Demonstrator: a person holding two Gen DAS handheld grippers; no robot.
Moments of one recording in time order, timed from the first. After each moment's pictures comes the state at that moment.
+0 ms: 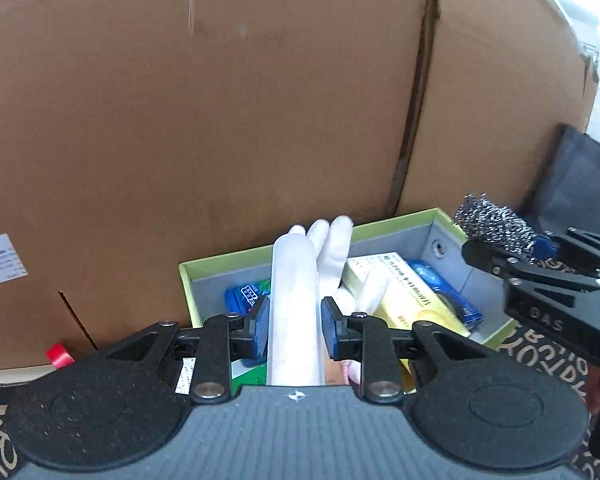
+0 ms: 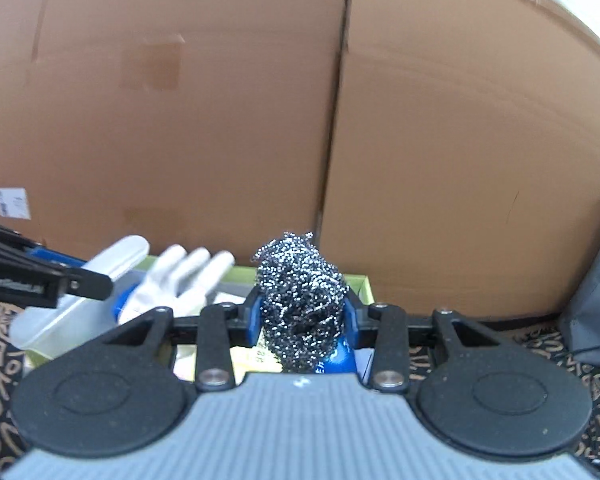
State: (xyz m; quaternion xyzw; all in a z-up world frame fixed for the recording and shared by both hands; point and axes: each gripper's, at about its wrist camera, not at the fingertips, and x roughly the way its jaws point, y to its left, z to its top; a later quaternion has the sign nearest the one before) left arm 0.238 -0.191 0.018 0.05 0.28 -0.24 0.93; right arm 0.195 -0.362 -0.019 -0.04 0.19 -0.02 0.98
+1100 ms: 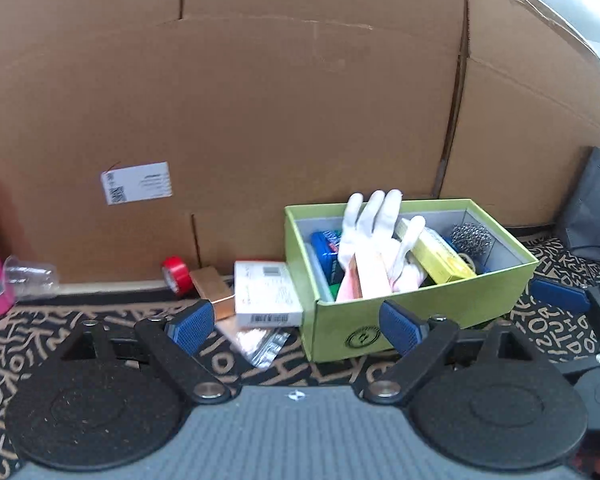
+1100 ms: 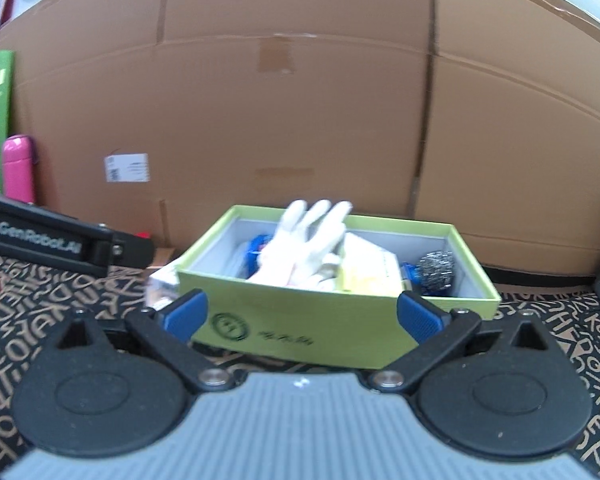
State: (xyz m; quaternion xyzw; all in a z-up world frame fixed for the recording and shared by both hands) left arm 0.125 -0.117 0.023 0.02 0.26 -0.13 0.96; right arm 0.093 -0.283 -0.033 -0.04 0.20 0.06 0.98
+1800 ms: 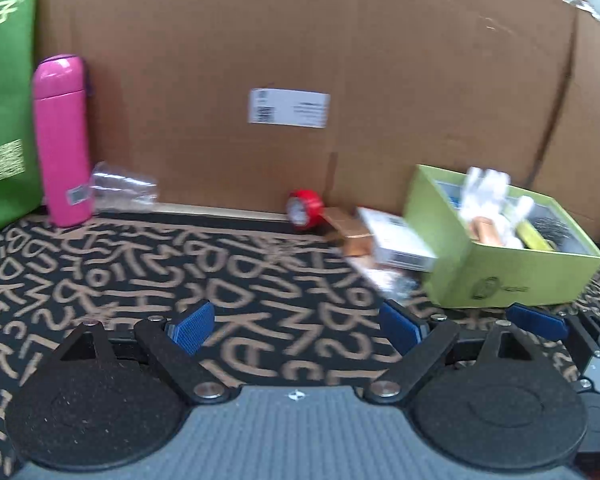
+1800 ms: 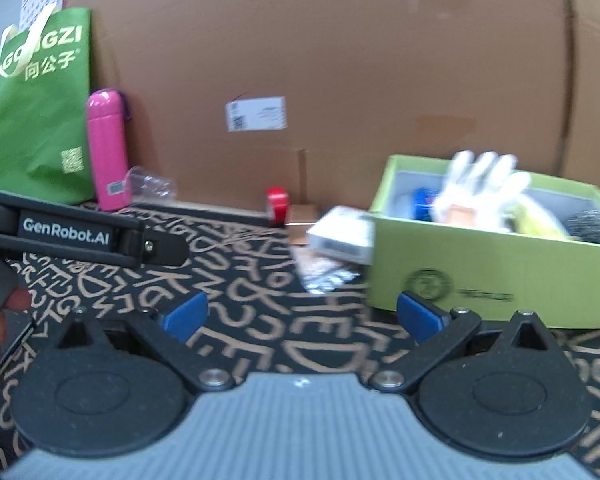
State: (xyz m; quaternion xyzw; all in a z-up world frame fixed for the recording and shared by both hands) left arm 0.119 0.006 -0.020 -0.05 0.30 -0.06 0.95; right arm 0.102 -0.171 -0.074 -0.03 0.25 0.18 0.95
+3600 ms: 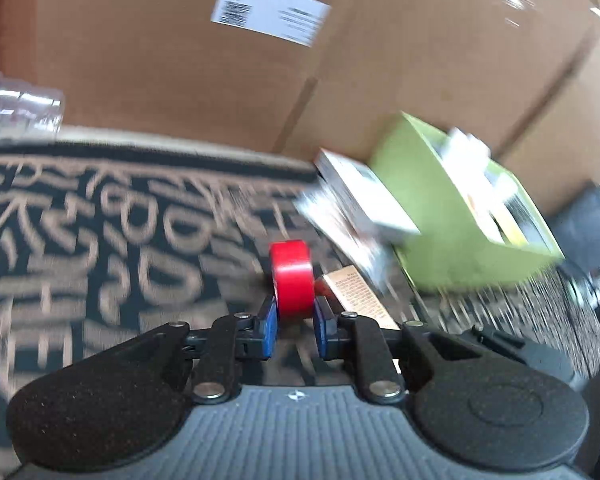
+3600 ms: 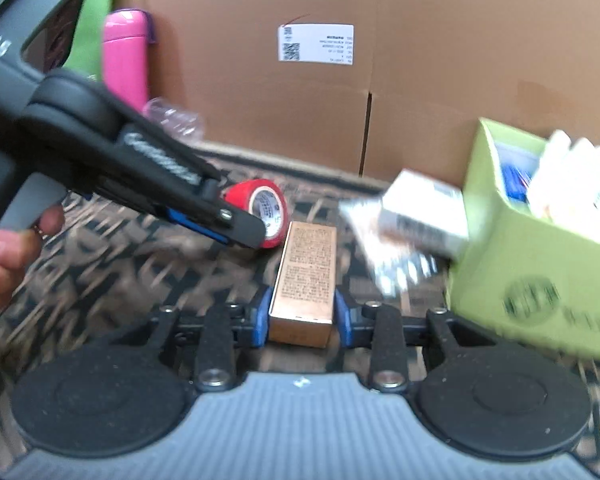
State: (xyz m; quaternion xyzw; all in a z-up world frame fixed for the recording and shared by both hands) left arm 0.180 0.036 -0.050 -0.12 0.41 -0.22 0.88; right arm 0.126 -0.140 -0.108 -0.09 0.32 0.22 0.92
